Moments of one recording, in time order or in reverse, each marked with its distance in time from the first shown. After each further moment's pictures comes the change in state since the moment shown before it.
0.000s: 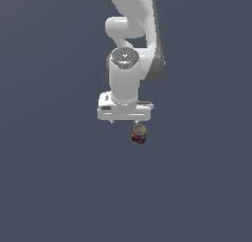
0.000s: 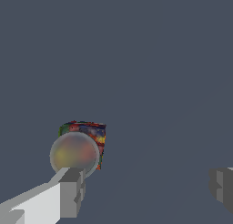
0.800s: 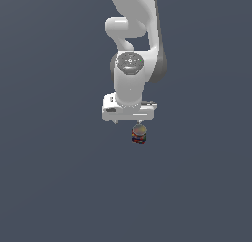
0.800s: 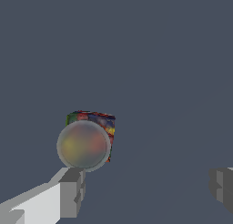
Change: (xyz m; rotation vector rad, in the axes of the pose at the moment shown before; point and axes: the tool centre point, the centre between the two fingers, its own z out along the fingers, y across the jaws) arm -0.011 -0.015 0.013 0.008 -0.042 -0.042
